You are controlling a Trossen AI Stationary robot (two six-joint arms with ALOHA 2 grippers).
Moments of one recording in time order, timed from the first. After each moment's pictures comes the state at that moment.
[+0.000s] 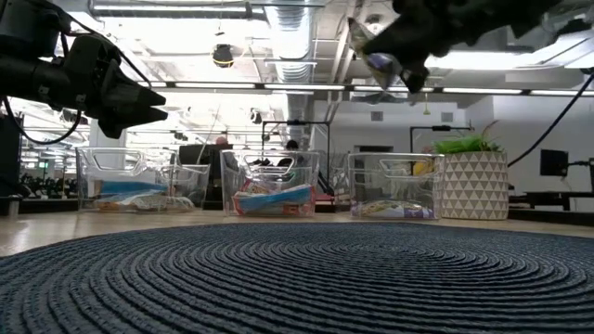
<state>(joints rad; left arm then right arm) 0.30 0.10 0.03 -0.01 -0.01 -0.23 0.07 1.19 0.69 0.12 -0.03 0.28</state>
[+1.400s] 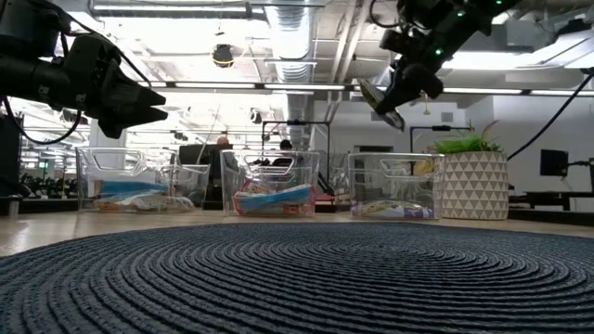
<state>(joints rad) 0.30 0.10 0.03 -0.01 -0.01 -0.23 -0.44 1.25 0.97 -0.43 0.10 -0.64</state>
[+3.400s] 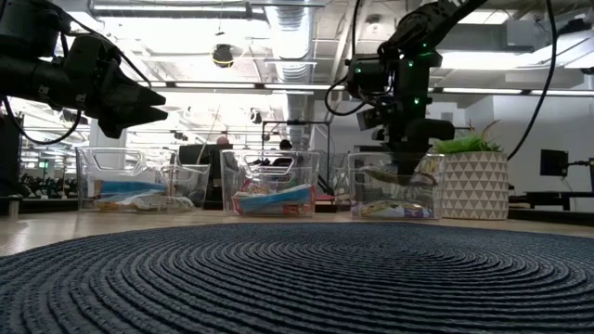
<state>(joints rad) 0.30 0.10 0.03 -0.01 -0.01 -0.22 -0.40 1.72 1.19 -0.89 0.06 -0.60</state>
